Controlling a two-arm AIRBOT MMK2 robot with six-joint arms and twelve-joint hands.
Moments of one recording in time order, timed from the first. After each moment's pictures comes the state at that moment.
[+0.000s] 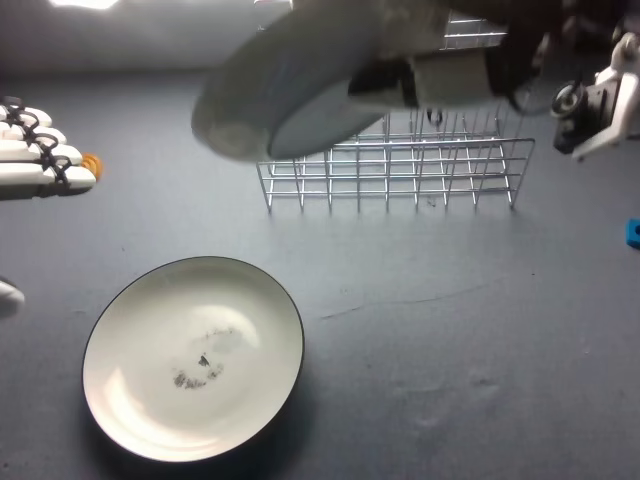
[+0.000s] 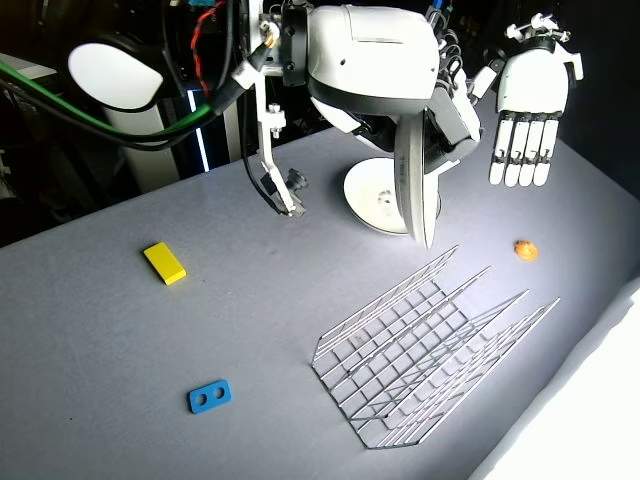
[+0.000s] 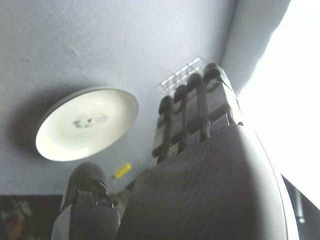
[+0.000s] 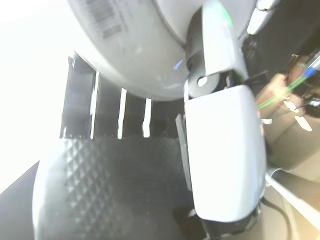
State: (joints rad) left arm 0.81 -0.62 1.22 1.09 -0.64 0.13; right arm -0.10 -0.99 0.83 0.14 0.44 -1.14
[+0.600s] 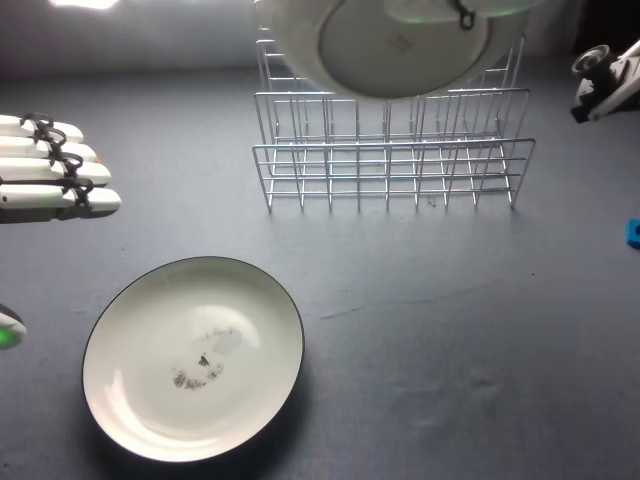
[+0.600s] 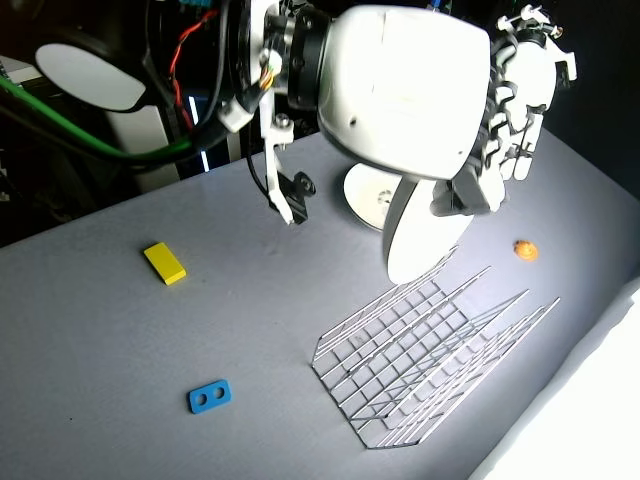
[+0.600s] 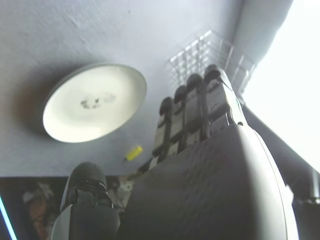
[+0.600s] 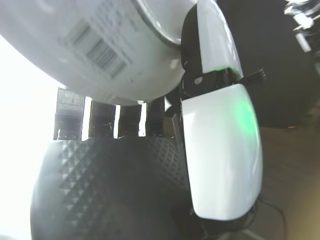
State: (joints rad) left arm 0.79 -0.61 1.20 1.16 -0.74 0.13; right arm -0.02 -0.99 0.95 0.32 0.33 -0.99
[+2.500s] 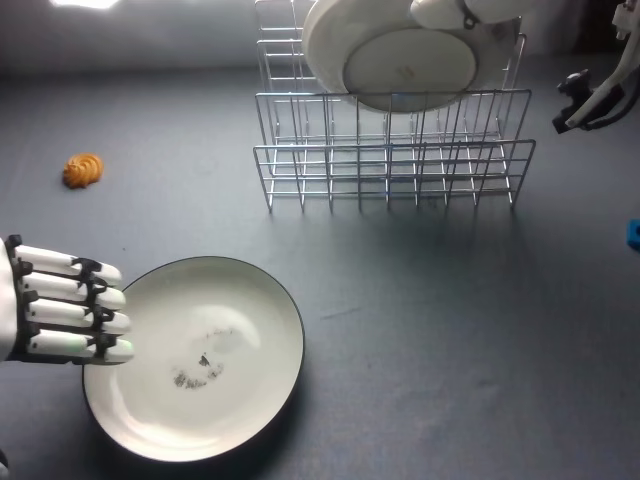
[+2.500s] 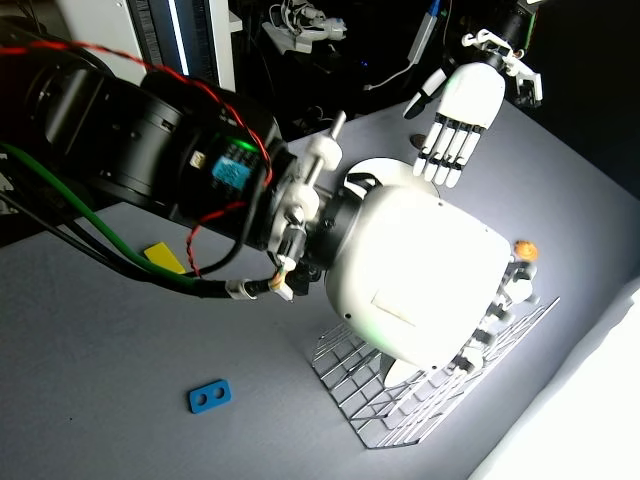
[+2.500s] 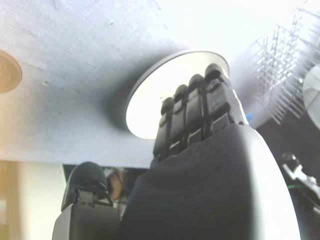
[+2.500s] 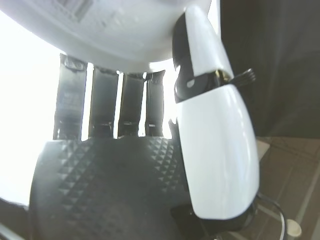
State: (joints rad) left arm 0.90 -0.66 1.14 1.43 -0.74 0.10; right arm -0.11 -1.13 1.24 0.57 0.27 -0.96
